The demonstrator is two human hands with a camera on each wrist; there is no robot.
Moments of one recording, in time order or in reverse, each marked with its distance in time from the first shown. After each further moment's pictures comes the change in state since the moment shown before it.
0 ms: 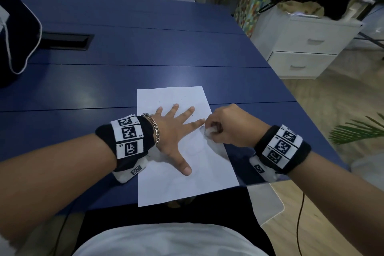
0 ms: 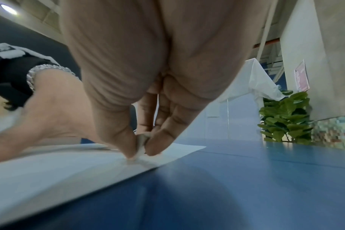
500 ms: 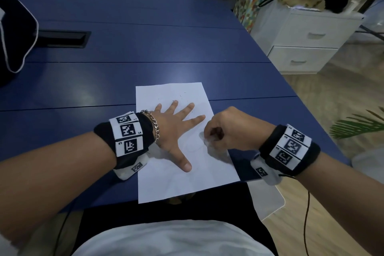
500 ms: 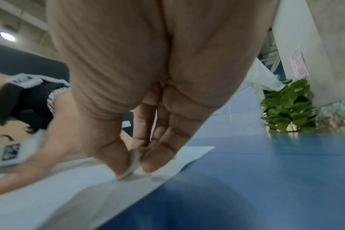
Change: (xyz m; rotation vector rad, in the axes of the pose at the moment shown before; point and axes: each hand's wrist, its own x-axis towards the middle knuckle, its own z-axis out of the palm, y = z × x) left_hand -0.001 0.003 -0.002 0.010 -0.012 -0.016; right_hand -0.012 -0.008 0.001 0.053 -0.156 0.033
